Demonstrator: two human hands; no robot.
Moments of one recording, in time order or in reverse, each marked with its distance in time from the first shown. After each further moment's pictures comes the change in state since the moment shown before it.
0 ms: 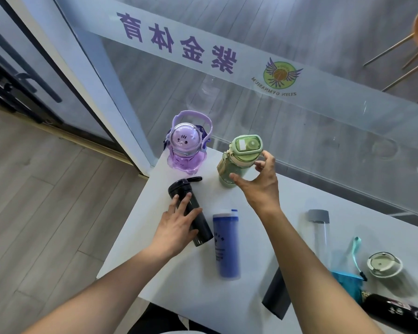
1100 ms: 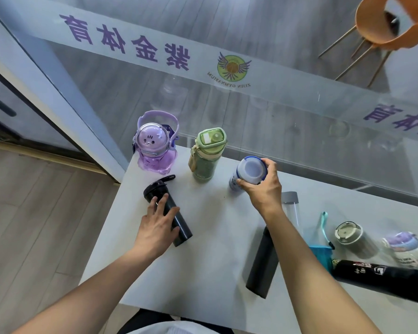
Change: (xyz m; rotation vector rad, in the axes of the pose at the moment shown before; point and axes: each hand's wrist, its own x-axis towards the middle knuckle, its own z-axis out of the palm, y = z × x) left_hand 0.001 0.011 0.004 -0.055 0.005 -0.030; right_hand -0.022 0.044 -0.067 0.015 0.161 0.120
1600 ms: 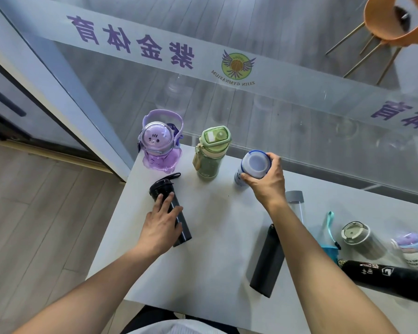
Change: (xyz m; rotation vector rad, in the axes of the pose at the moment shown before) left_hand -0.001 0.001 -0.003 0.042 0.012 0.014; right_hand 0.020 0.009 0.007 -0.046 0.006 -0.062
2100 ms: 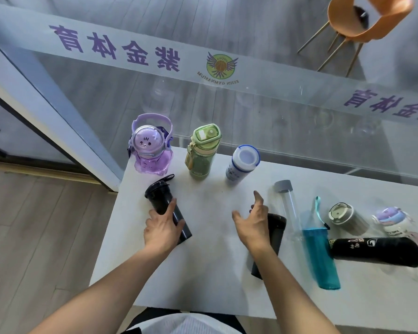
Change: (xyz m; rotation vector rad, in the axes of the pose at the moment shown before) left_hand -0.003 0.012 0.003 -0.184 -0.079 -0.295; right_hand -0.124 0.026 0.021 -0.133 -0.060 0.344
